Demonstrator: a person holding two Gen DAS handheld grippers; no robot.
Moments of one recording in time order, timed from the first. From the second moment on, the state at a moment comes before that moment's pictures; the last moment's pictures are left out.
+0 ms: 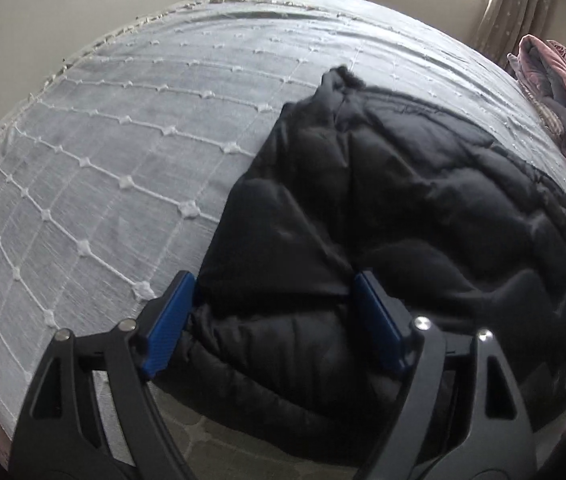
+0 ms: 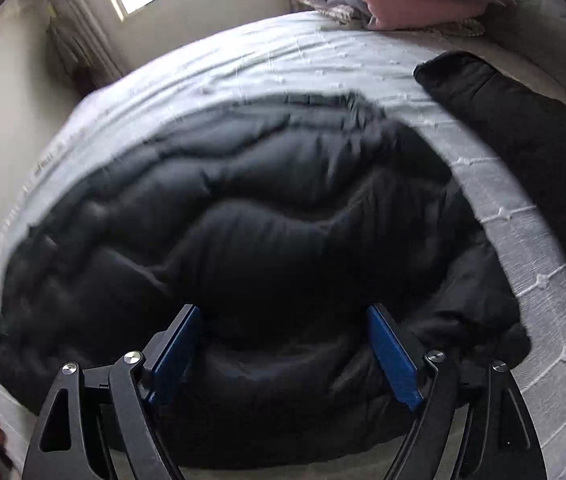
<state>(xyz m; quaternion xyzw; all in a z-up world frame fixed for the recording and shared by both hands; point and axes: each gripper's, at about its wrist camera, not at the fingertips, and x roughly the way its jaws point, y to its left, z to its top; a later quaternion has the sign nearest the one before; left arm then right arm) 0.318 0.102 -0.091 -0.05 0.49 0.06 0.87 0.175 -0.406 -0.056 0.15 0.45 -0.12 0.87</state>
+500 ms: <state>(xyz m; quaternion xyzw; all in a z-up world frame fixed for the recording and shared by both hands) 0.281 0.072 -0.013 -0.05 0.40 0.05 0.91 0.162 -0.405 -0.037 0.18 0.40 -0.13 0.89</state>
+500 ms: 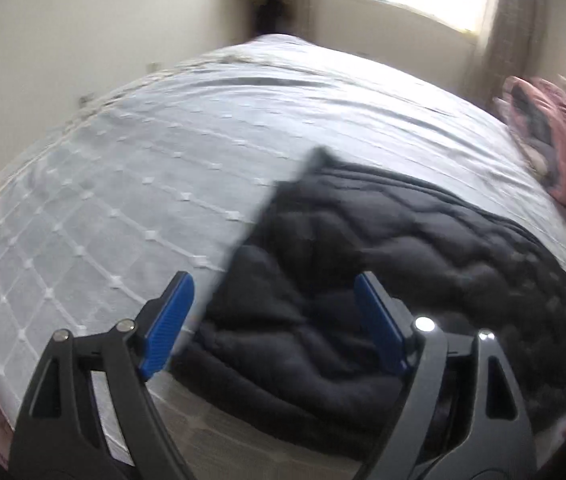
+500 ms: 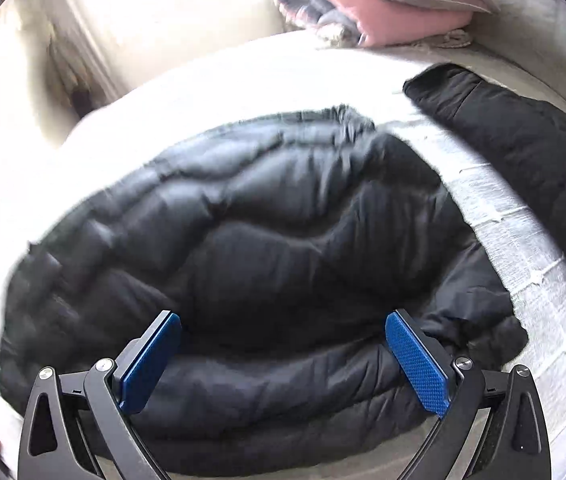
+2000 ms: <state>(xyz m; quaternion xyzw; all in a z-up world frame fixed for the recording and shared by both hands) 0.392 -0.147 -0.084 0.13 0.53 -0.05 0.84 0.165 -0.392 -0.038 0.24 0.41 -0.09 0.87</state>
